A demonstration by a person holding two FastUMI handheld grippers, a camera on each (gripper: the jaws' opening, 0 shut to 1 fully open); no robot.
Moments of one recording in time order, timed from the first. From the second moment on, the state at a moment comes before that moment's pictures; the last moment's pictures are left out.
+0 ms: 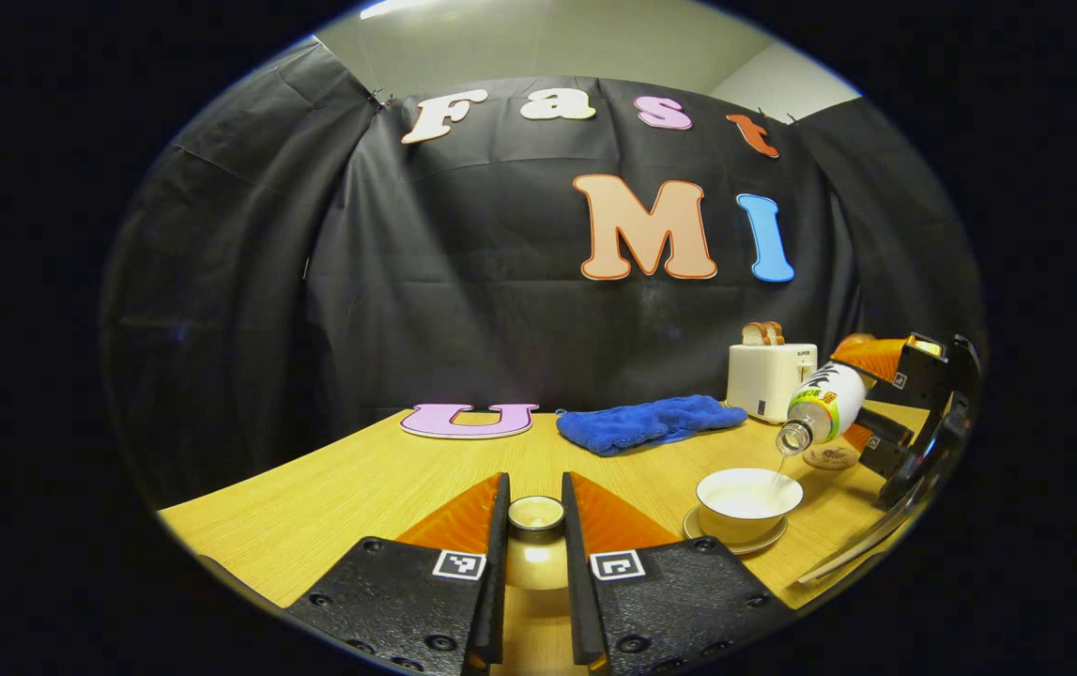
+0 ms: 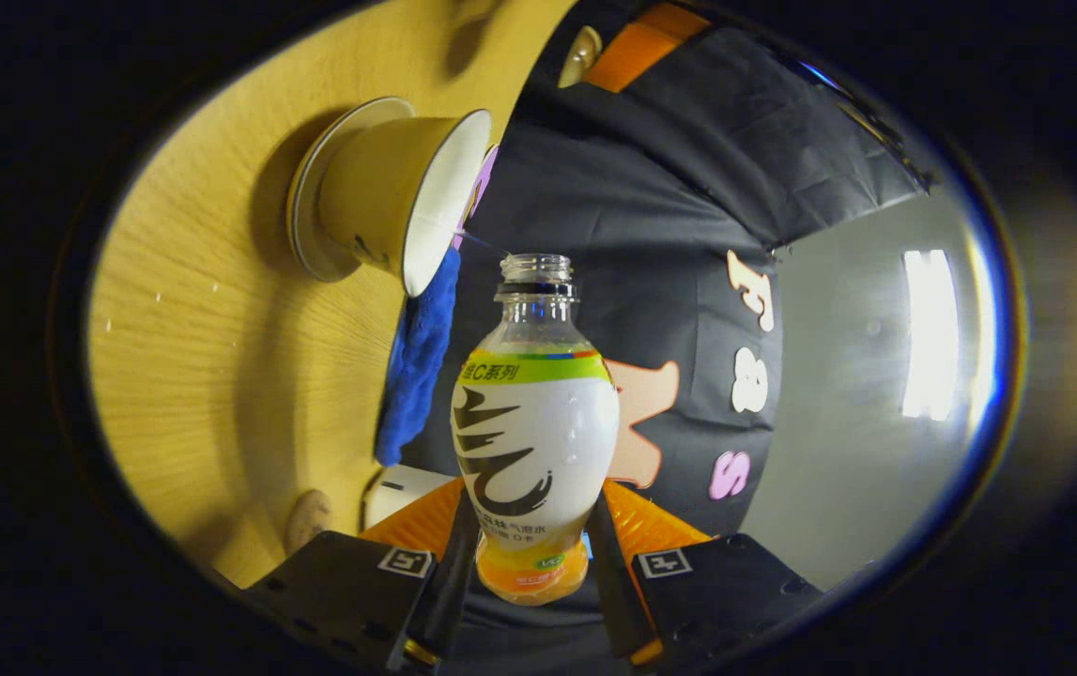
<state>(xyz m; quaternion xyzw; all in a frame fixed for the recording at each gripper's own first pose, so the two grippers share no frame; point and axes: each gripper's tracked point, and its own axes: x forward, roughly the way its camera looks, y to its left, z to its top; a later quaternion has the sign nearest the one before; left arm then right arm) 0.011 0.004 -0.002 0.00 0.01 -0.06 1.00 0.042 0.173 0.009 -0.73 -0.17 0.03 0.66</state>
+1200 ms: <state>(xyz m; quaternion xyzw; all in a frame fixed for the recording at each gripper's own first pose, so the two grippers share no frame) 0.011 0.005 -0.001 0.00 0.01 -0.06 1.00 0.112 0.054 -0.006 0.01 0.07 0.11 0.99</state>
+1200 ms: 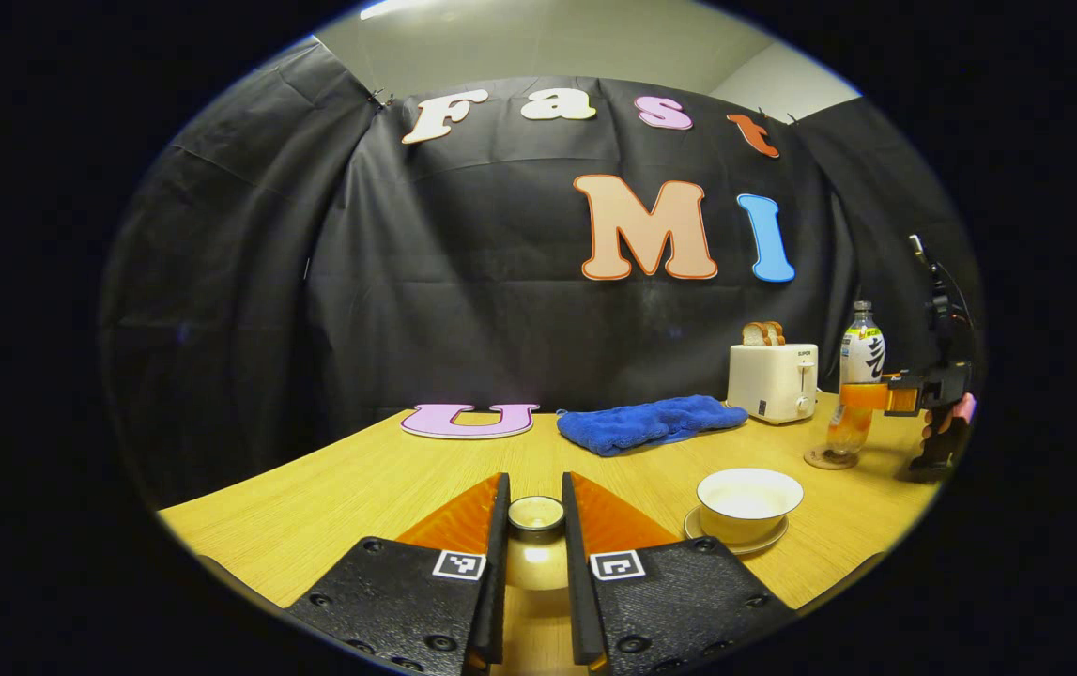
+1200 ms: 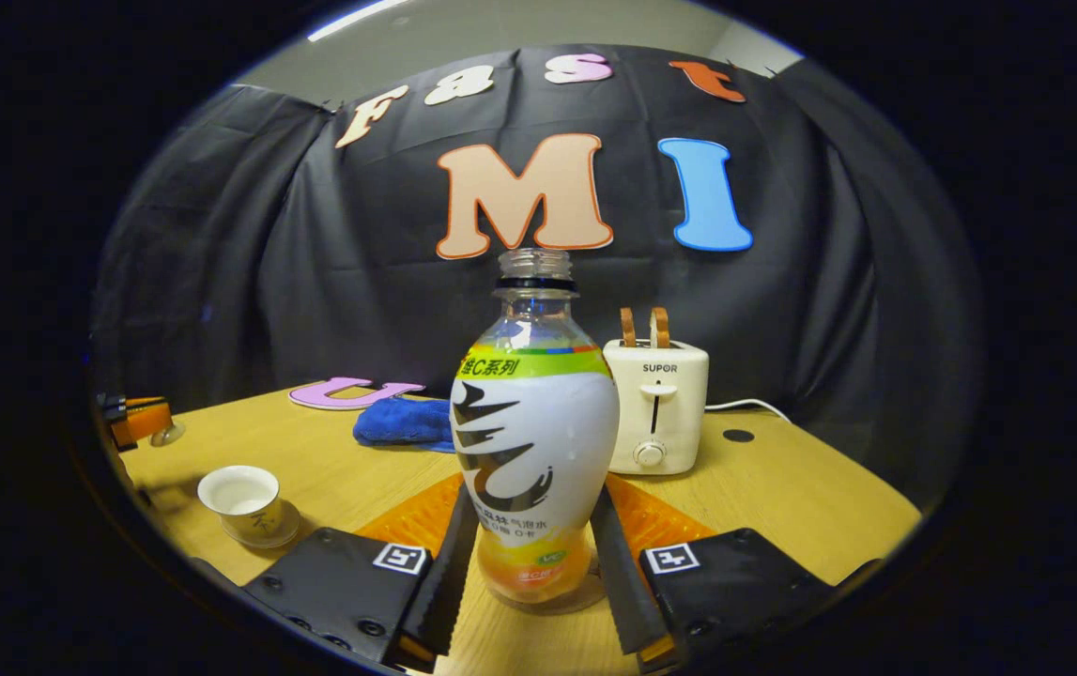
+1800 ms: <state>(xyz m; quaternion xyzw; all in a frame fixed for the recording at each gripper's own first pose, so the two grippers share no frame) 0.011 0.005 -0.002 0.00 0.01 -0.06 1.00 0.121 0.055 -0.026 0.00 0.08 0.11 0.99</state>
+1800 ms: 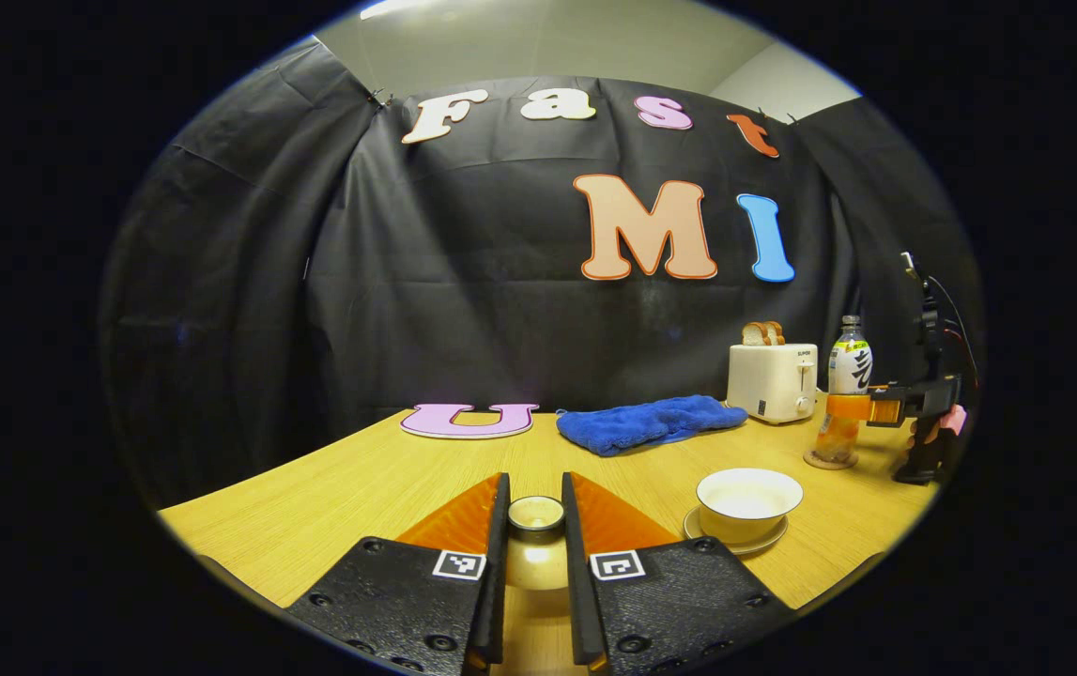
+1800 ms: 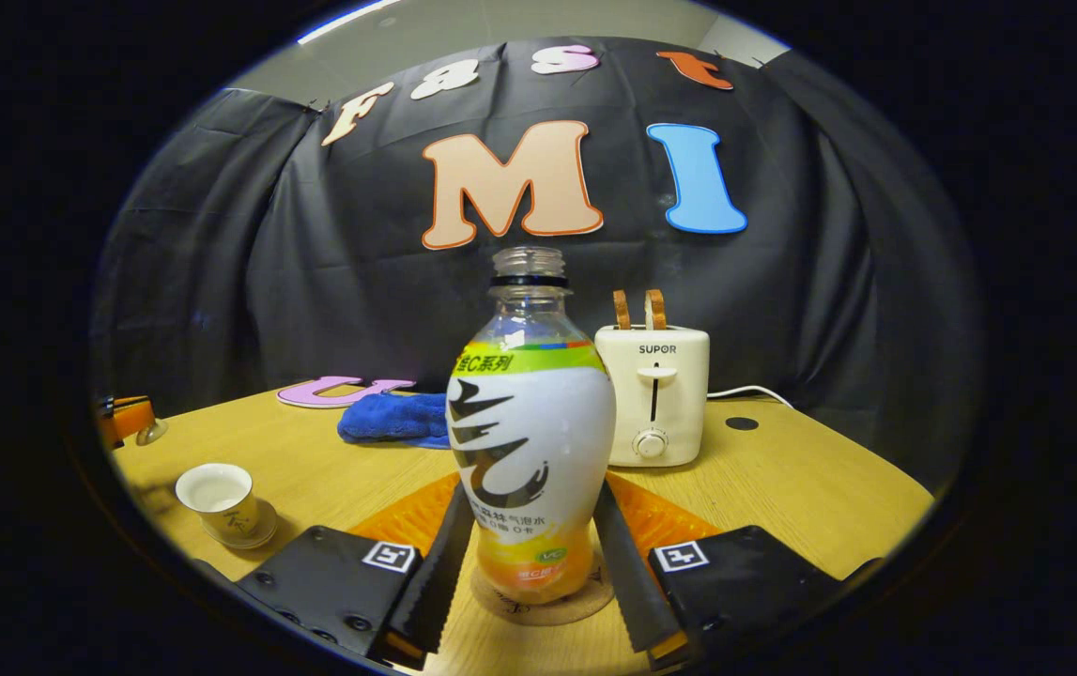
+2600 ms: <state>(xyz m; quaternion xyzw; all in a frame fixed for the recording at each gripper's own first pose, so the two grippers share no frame) 0.011 -0.005 -0.002 0.00 0.01 -0.08 1.00 0.052 0.050 -0.006 0.00 0.02 0.09 1.00</state>
